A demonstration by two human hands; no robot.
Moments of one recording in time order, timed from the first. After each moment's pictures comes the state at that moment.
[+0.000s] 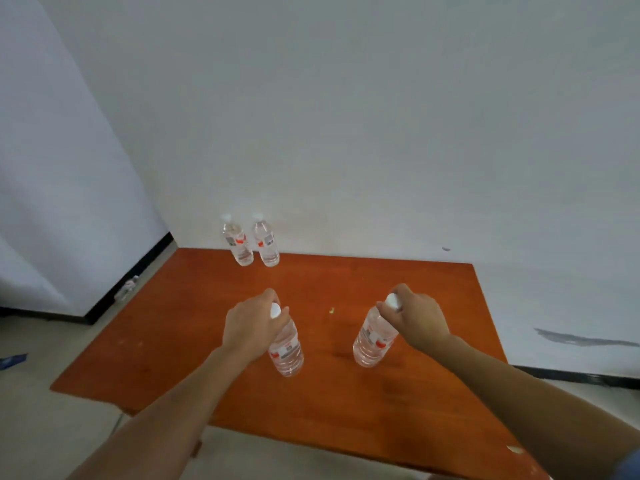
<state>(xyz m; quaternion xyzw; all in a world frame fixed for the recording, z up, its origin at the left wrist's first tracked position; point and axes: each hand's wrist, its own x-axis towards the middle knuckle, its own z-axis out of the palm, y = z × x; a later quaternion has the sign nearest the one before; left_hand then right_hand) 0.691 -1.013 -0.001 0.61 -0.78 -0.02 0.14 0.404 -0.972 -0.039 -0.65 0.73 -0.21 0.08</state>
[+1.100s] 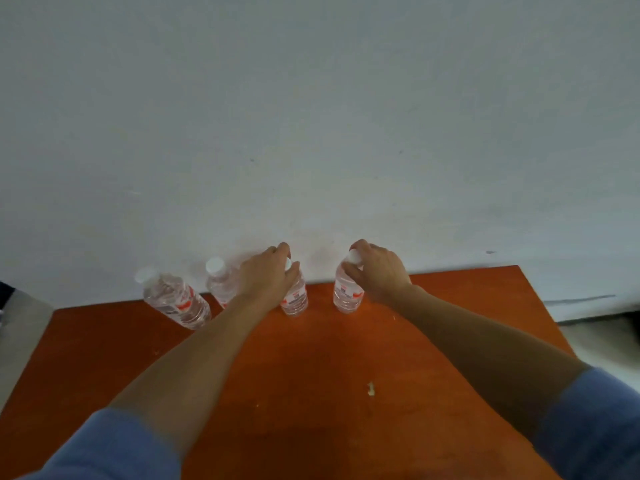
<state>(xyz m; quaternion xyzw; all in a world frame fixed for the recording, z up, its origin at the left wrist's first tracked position) 0.646 -1.466 -0.100 0.48 -0.87 -0.08 0.09 0.451 -1.376 -0.102 -0.59 0.79 -0.16 0.09</state>
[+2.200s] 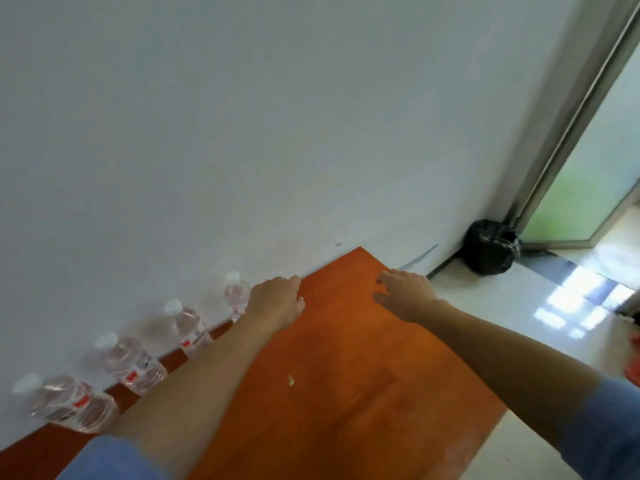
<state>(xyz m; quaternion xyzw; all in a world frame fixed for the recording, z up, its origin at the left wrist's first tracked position) 0.557 -1.290 -0.013 0.19 -0.98 0.01 0.00 0.401 -1.088 -0.034 -0.38 0.92 -0.03 0.04</state>
